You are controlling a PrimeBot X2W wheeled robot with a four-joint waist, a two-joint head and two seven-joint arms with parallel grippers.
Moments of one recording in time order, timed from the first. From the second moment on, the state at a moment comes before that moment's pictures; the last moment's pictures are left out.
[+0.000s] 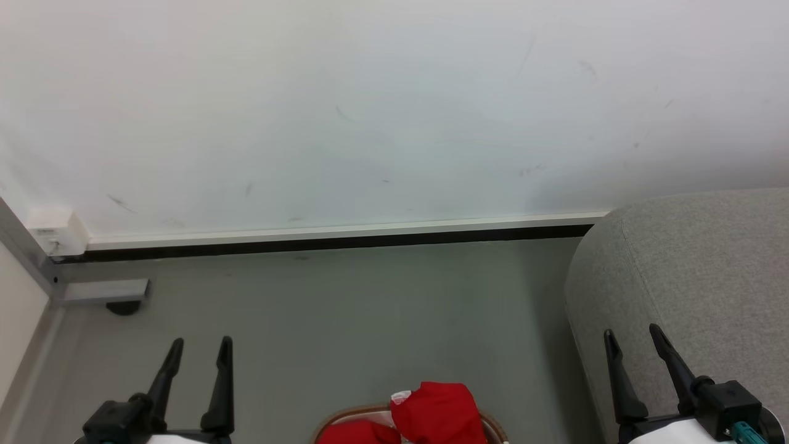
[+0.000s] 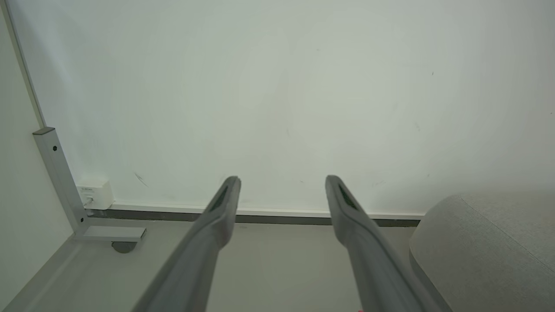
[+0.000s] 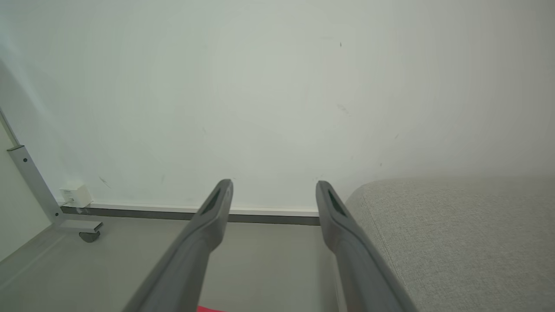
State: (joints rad) left arm -0.01 0.10 0.03 0.15 -0.20 -0.12 -0.24; right arm -0.11 -0.07 0.09 0.32 0.23 0.13 -0.25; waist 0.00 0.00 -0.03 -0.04
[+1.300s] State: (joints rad) left arm -0.01 0.08 0.05 0.16 -0.12 -0.13 -0.26; right arm -0.11 -0.05 0.08 0.32 0.13 0.13 -0.26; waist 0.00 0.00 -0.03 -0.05
